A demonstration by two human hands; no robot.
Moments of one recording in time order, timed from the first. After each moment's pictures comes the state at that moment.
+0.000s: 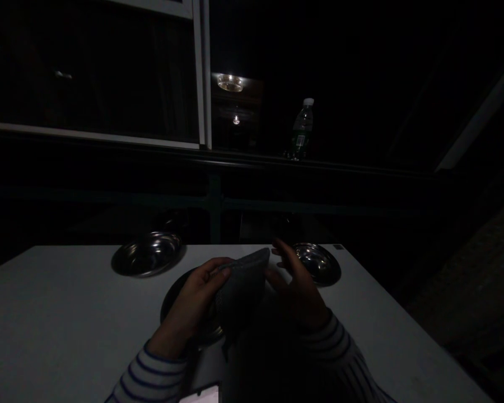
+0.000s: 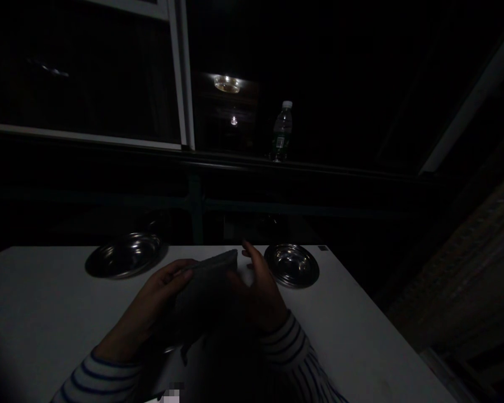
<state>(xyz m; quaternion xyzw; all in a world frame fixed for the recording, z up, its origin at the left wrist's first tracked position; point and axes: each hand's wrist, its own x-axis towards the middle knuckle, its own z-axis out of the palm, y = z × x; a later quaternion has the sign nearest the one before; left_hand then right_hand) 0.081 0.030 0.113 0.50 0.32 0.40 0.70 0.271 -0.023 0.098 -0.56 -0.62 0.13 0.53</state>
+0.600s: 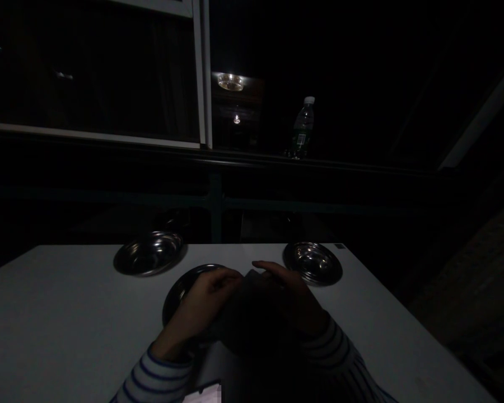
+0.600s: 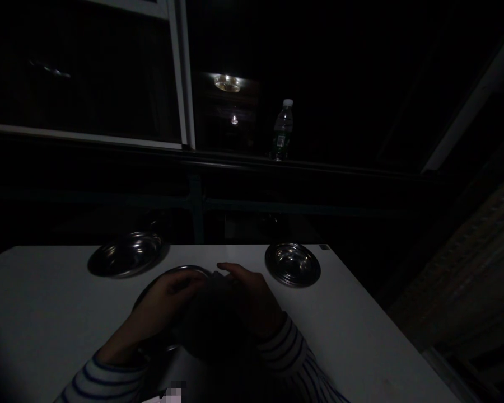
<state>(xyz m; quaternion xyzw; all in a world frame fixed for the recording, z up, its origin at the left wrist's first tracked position) 0.079 0.031 0.112 0.71 0.33 0.33 0.53 0.261 -0.029 0.103 -0.51 -0.69 0.25 0.45</state>
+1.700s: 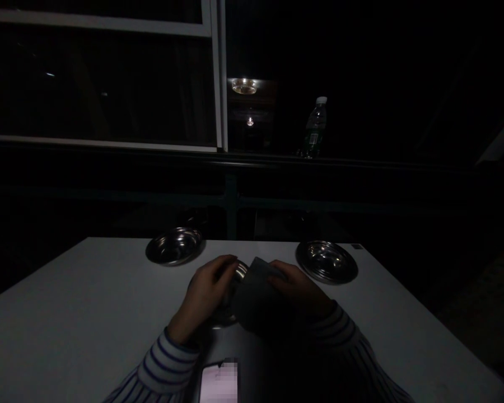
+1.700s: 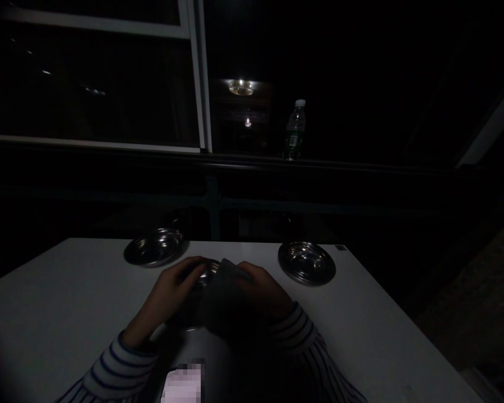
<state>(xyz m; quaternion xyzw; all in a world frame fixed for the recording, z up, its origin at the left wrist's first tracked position) 0.057 0.029 0.102 0.74 0.40 0.42 0.33 0.256 -0.021 0.104 -0.52 -0.68 0.35 0.39</state>
